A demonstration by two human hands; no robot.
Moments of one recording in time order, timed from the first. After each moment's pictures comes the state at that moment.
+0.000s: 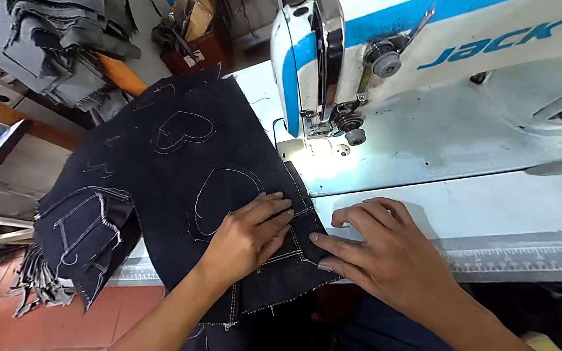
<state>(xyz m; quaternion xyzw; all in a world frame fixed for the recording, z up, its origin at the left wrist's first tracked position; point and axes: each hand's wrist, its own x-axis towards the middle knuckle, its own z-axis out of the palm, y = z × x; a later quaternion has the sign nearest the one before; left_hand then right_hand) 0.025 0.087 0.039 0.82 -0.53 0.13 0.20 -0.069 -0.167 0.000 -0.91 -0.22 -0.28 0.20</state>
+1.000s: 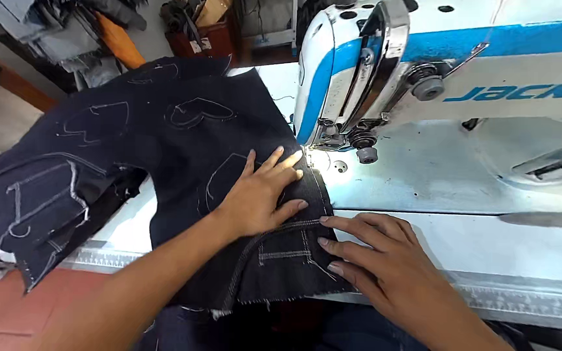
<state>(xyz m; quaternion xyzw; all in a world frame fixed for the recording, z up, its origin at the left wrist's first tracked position) 0.074 0.034 0.043 0.89 -0.42 0.01 0.16 -0.065 -0.202 0.014 -0.93 -0.22 -0.18 0.23</state>
